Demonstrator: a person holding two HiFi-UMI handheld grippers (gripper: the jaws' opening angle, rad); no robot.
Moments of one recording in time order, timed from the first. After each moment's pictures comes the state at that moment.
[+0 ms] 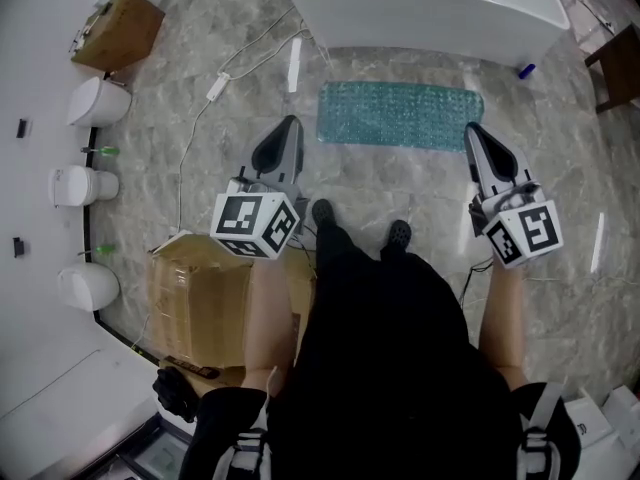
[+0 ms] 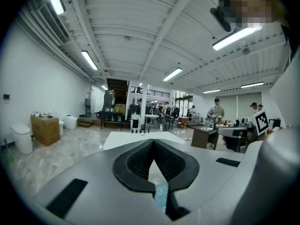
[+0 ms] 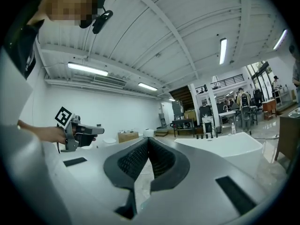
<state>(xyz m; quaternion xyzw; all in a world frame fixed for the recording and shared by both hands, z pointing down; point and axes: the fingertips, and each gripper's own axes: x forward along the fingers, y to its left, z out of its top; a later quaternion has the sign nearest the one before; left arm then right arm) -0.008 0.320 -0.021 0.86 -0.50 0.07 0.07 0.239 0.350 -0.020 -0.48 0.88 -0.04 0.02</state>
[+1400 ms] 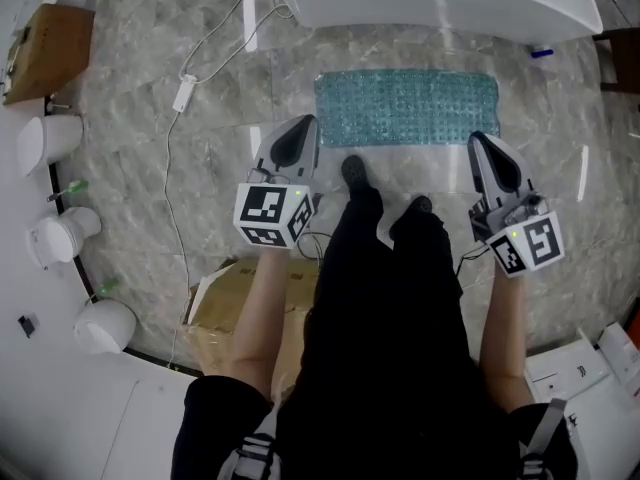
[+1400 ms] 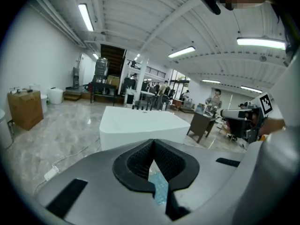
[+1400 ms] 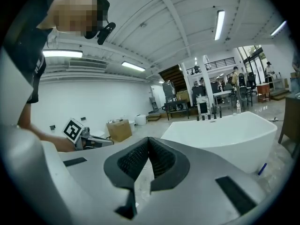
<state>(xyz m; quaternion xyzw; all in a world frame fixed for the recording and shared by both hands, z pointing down) -0.153 -0.059 0.149 0.88 -0.41 0.16 0.19 0.066 0.005 0.076 -0.52 0.84 -0.14 -0.05</state>
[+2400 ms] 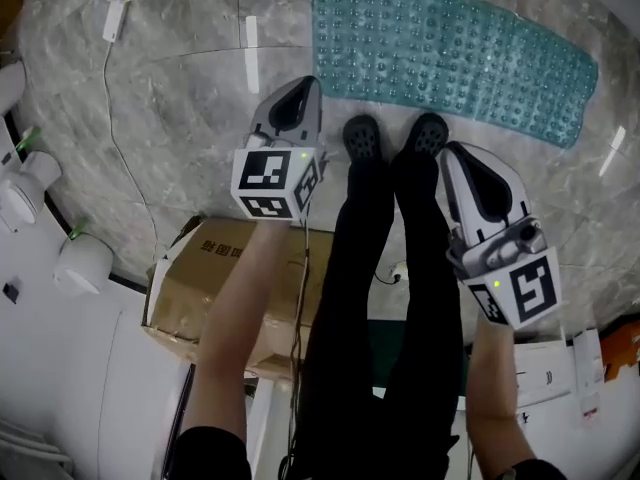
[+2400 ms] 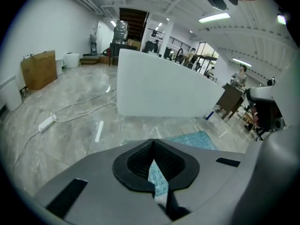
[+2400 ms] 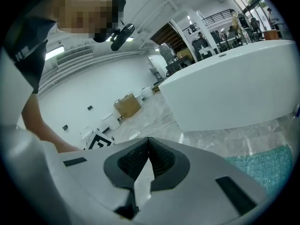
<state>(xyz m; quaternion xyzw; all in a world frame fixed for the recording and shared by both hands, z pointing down) -0.174 -0.134 0.683 0.78 -0.47 0.28 0.32 -0.014 -0.094 0.546 -0.41 0.85 -0.33 -0.11</state>
